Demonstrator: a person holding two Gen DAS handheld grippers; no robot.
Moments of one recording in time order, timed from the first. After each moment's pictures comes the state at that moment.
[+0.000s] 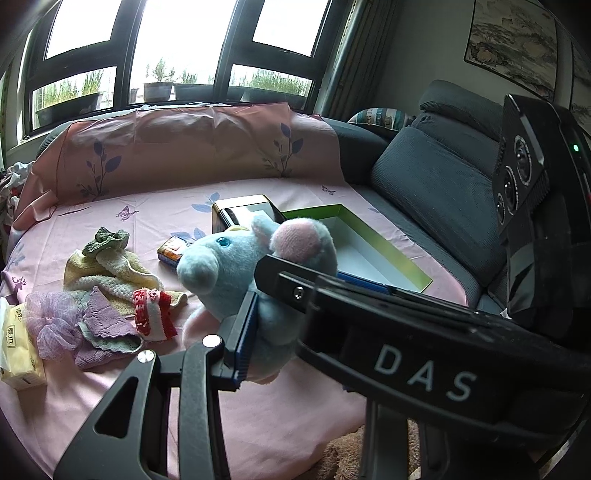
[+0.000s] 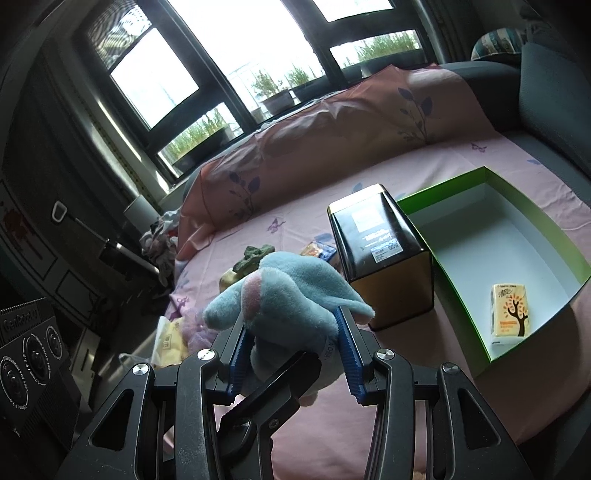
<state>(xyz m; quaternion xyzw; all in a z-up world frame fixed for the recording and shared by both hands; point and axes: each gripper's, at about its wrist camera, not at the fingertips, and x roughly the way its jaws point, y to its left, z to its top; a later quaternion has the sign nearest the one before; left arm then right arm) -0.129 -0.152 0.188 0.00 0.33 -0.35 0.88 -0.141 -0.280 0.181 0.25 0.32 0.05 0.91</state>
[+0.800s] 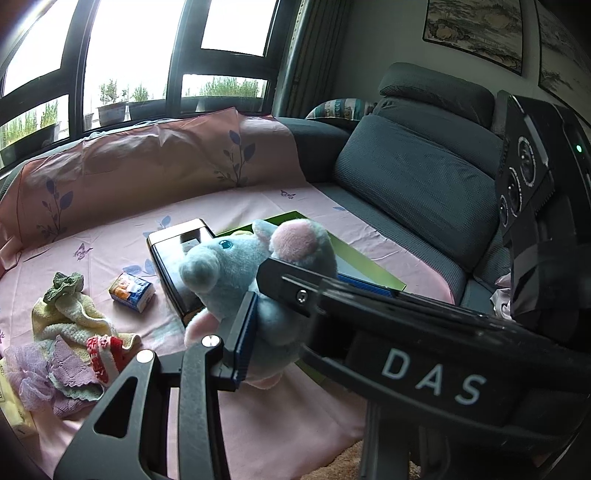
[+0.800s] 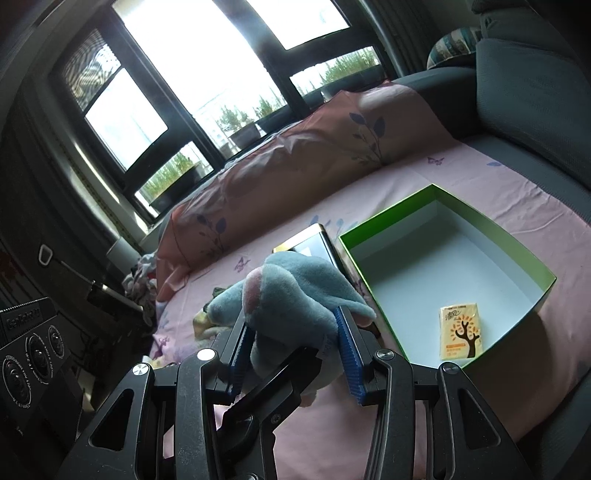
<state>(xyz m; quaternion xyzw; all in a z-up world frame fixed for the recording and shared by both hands) -0.124 -0.221 0.198 0.04 0.31 -0.41 0.86 -0.153 -0.345 0.183 0.29 0.28 -0.01 0.92</state>
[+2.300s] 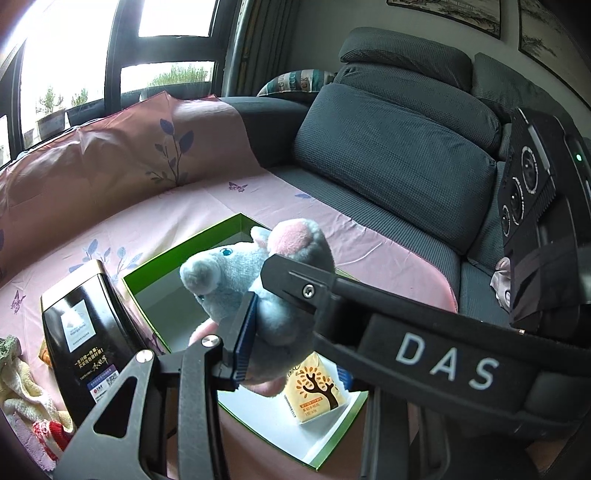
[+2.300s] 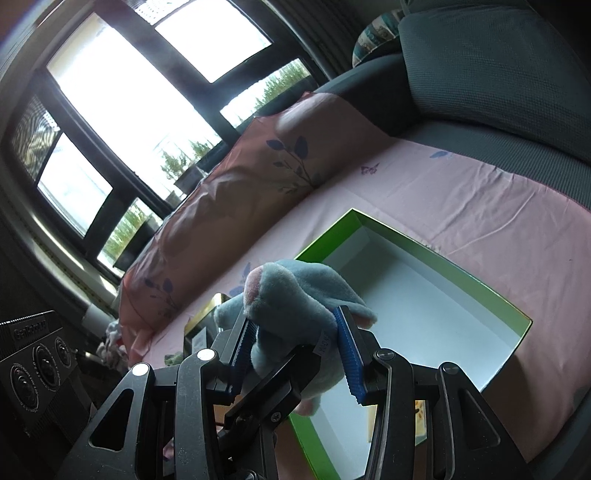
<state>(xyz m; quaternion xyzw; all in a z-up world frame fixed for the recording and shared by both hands) -0.069 -0.342 0.164 0.09 0.32 -0.48 0.81 -0.119 -0.457 0.135 0.37 0.25 -0.09 0.89</state>
